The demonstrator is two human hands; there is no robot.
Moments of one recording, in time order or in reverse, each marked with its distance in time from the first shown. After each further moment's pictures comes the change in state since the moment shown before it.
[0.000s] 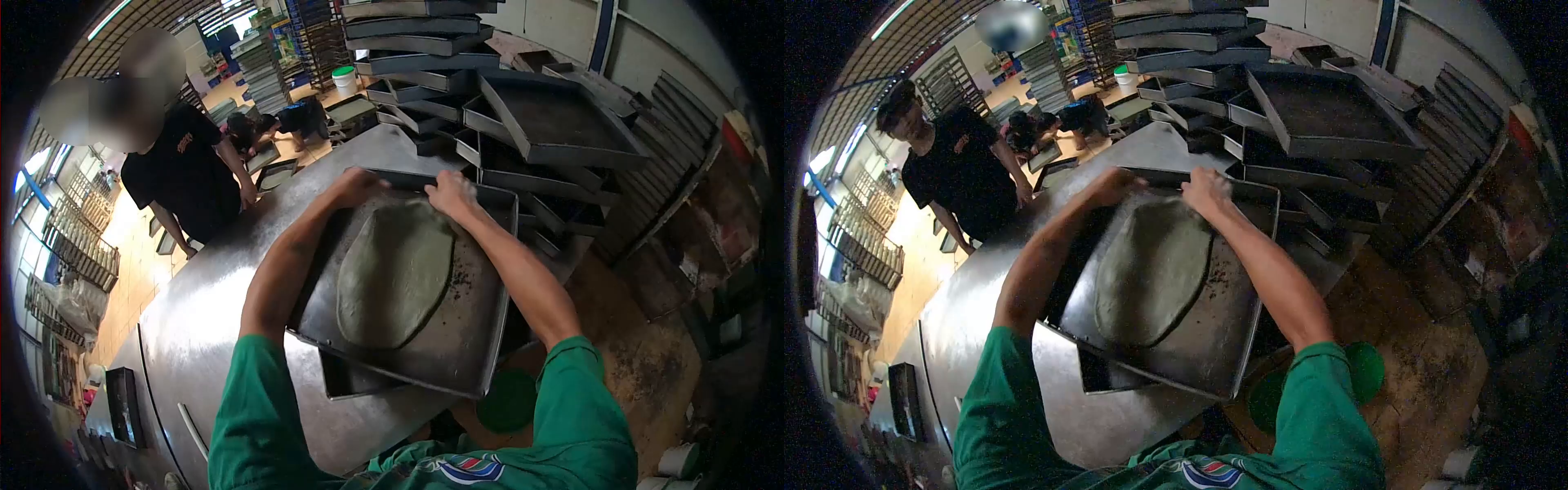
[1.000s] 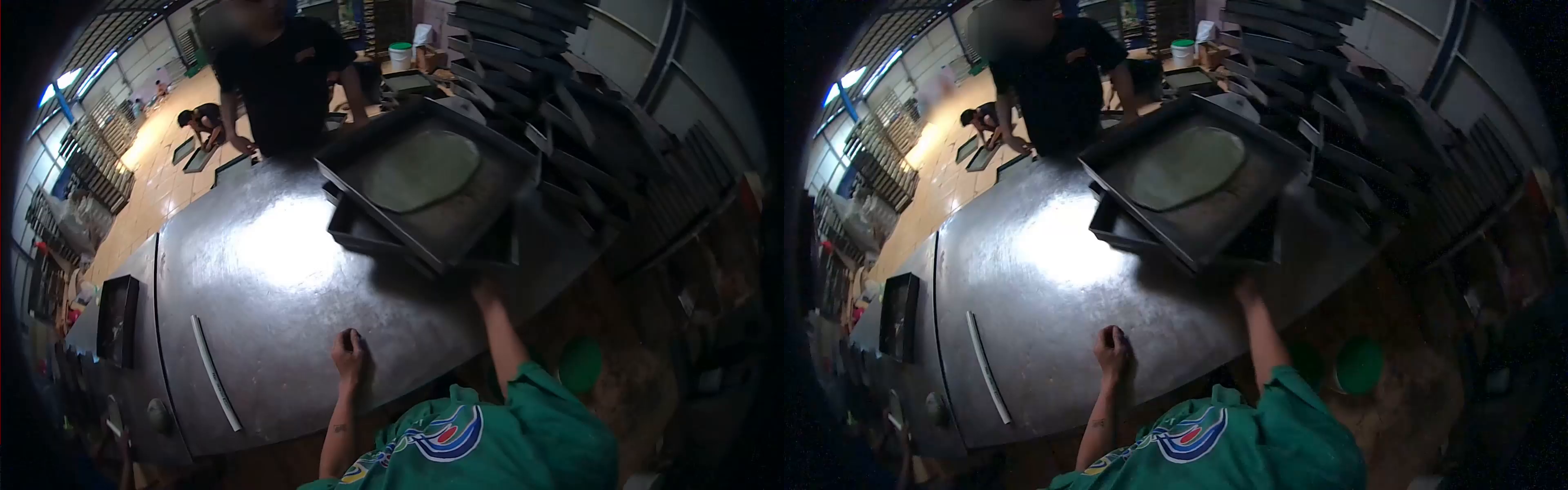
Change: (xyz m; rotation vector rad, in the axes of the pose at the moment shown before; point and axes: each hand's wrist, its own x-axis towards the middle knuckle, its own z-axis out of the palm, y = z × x) left_hand -0.548 0.101 0.231 -0.641 0.974 -1.015; right_hand -0.259 0.037 0.330 1.866 -0.253 0.600
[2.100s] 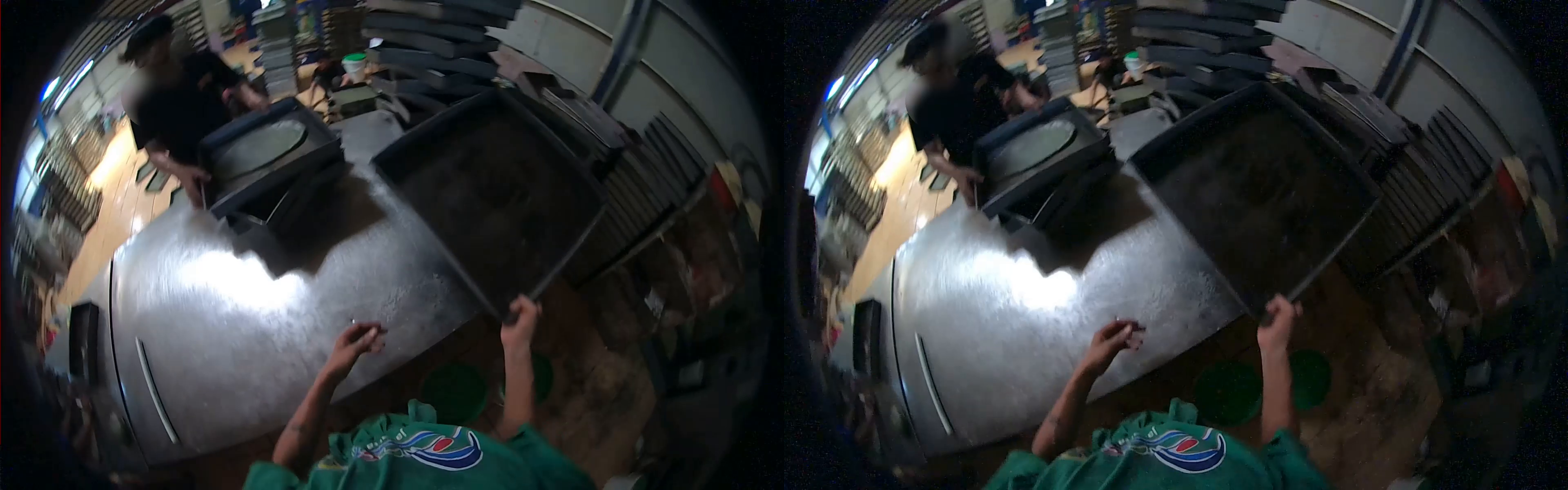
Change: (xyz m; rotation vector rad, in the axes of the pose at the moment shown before) left_hand -0.071 0.169 0.198 -0.443 -1.038 -0.335; right_hand -0.199 -0.328 -0.052 0.047 0.300 -0.657
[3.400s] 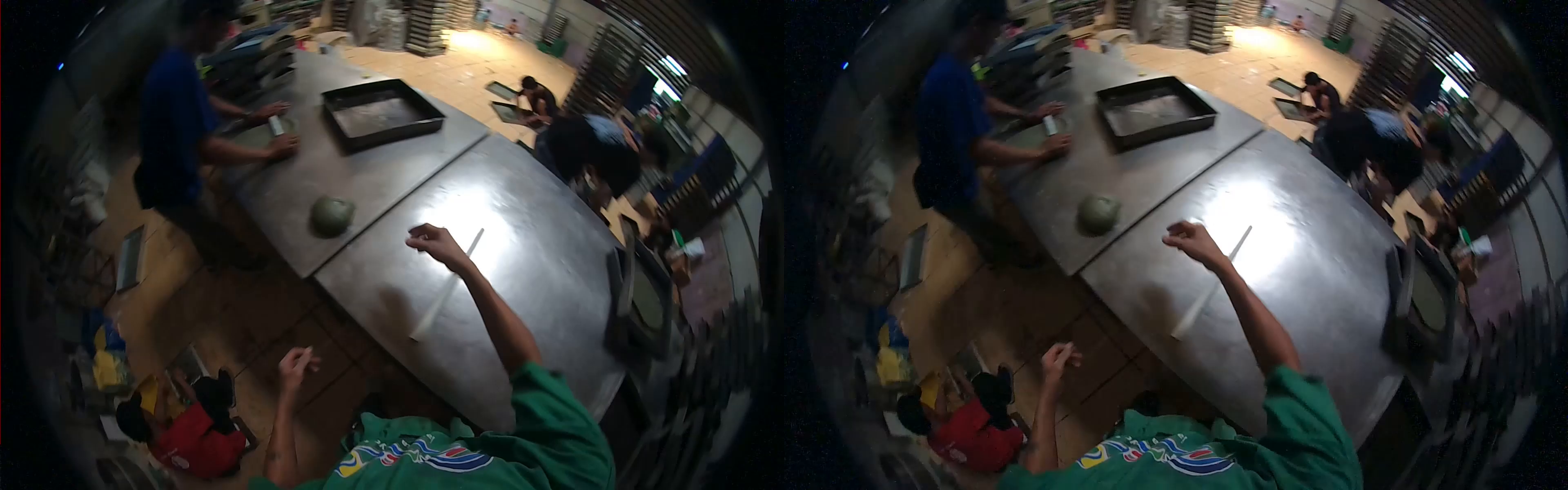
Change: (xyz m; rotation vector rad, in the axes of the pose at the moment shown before) left_hand -0.710 -0.152 -0.341 -0.285 1.743 0.268; right_hand -0.801 0.498 0.436 -0.670 -2.348 0.447
